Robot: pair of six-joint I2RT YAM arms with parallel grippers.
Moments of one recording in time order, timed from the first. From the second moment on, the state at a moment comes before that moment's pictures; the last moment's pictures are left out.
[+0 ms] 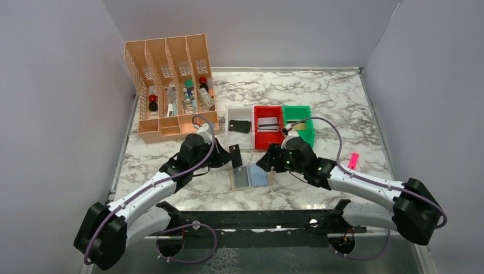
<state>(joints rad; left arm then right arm) -0.60 0.98 0.44 0.05 0.20 -0.71 0.85 1.14 0.56 0.00 0.05 0.74</state>
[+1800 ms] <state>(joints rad) -0.56 0.93 0.39 0.36 0.75 -0.71 0.67 1.27 0.34 0.90 -0.75 0.93</state>
